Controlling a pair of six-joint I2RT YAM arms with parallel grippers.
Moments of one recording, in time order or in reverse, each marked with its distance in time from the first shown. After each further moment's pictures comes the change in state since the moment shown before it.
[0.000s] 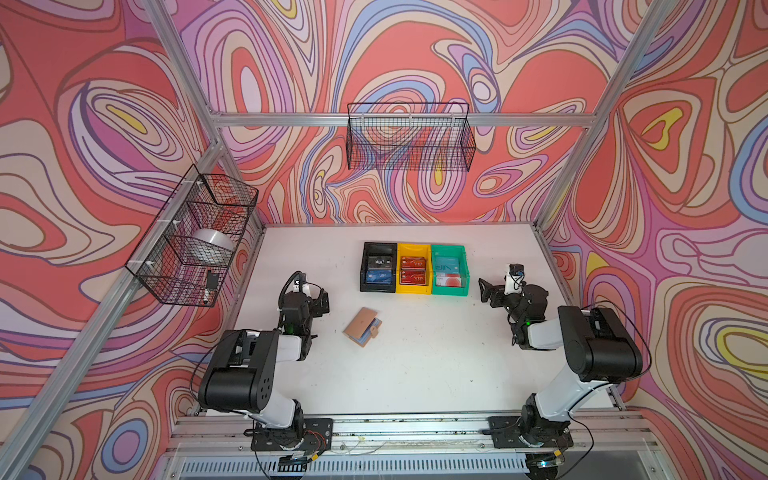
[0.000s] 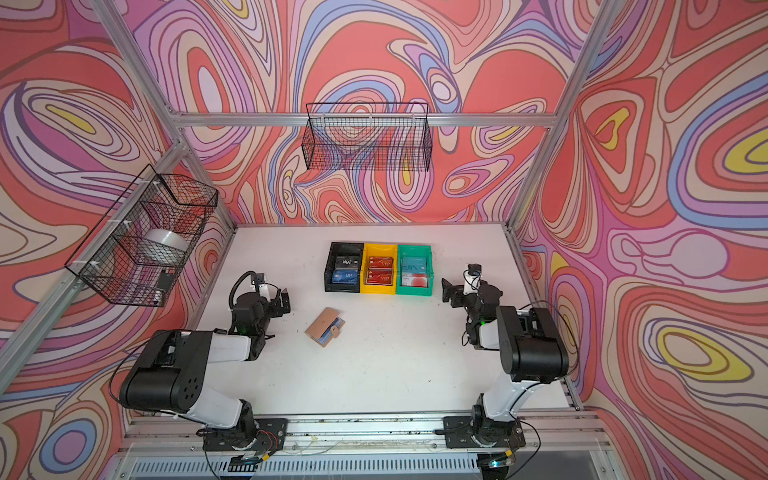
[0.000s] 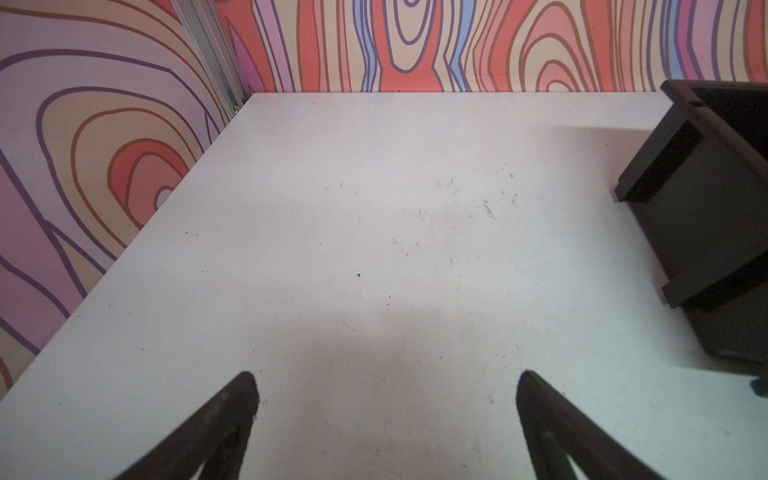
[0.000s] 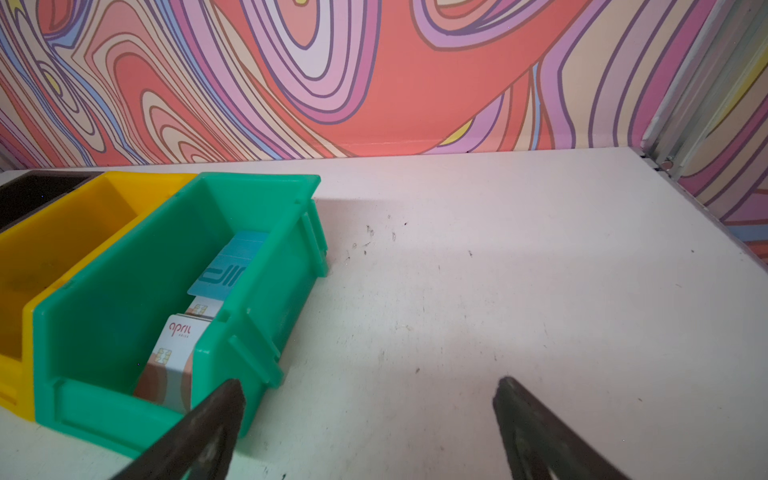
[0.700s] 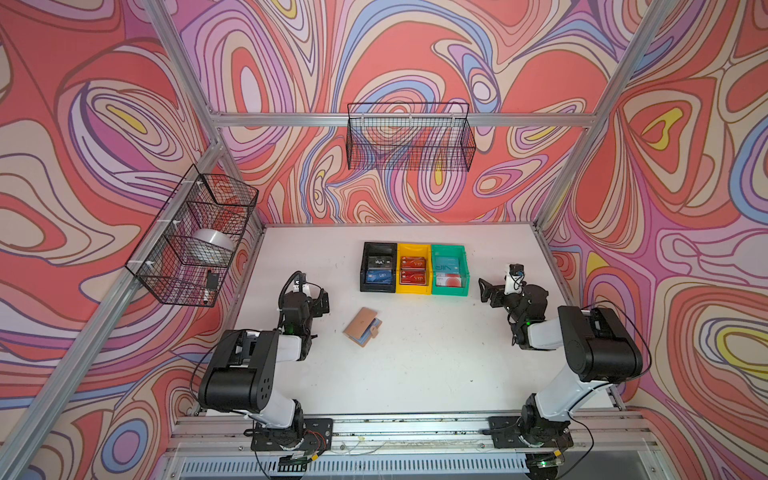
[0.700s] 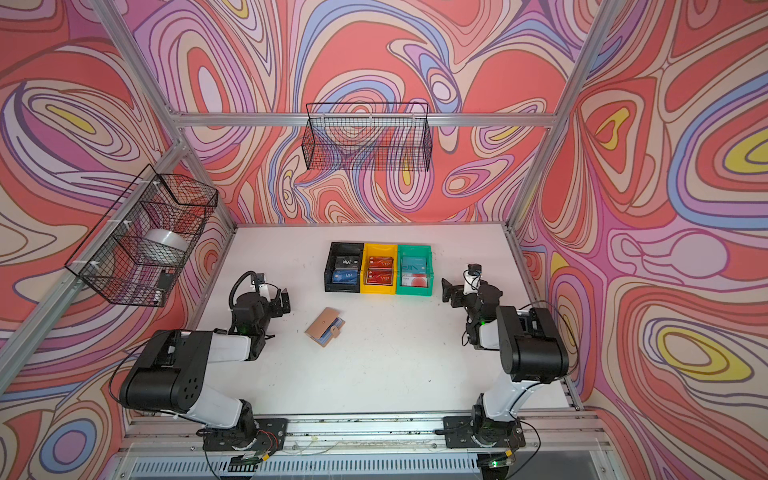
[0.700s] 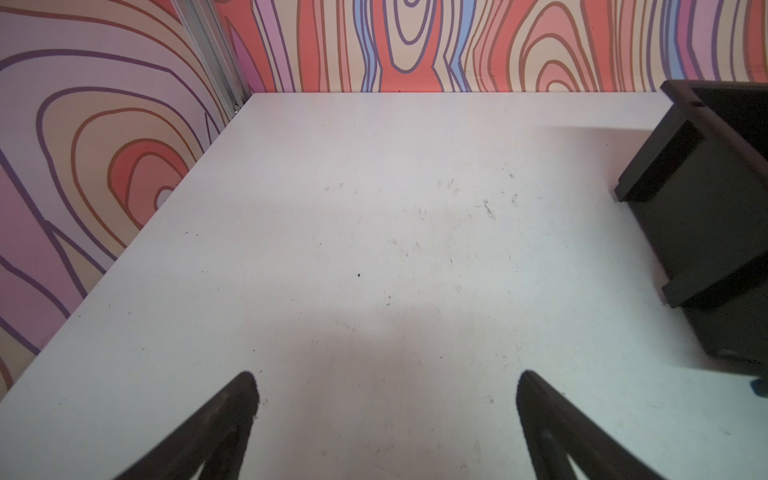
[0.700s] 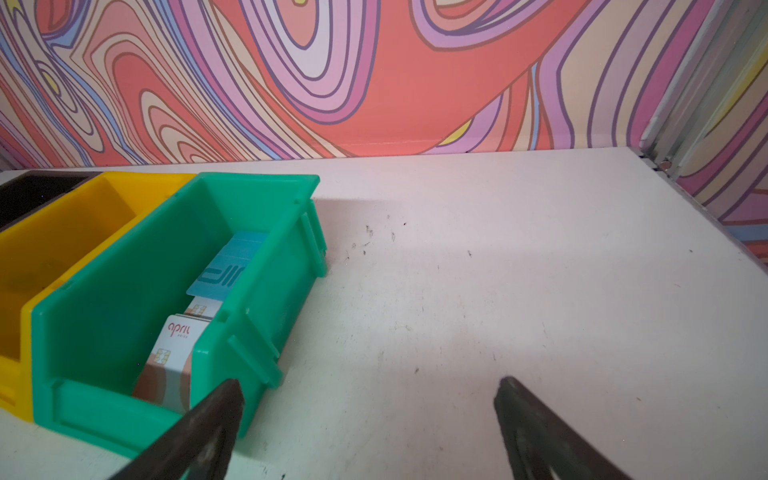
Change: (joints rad) left arm 0.000 0.000 0.000 0.000 0.000 0.000; right arm 0.005 -0.001 0.000 -0.002 0.019 0.002
